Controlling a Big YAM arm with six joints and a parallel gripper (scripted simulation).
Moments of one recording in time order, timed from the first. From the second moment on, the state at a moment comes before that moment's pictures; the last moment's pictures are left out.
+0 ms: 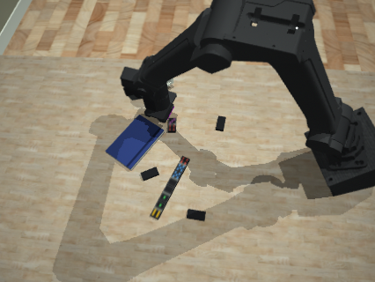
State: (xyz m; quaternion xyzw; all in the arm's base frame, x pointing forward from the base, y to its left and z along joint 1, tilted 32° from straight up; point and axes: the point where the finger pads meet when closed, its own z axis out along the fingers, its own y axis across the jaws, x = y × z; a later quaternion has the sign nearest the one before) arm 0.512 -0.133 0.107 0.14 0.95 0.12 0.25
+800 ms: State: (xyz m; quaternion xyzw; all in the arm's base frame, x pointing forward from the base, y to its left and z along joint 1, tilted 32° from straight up) arm 0.471 -0.137 0.178 0.15 0.95 0.12 0.25
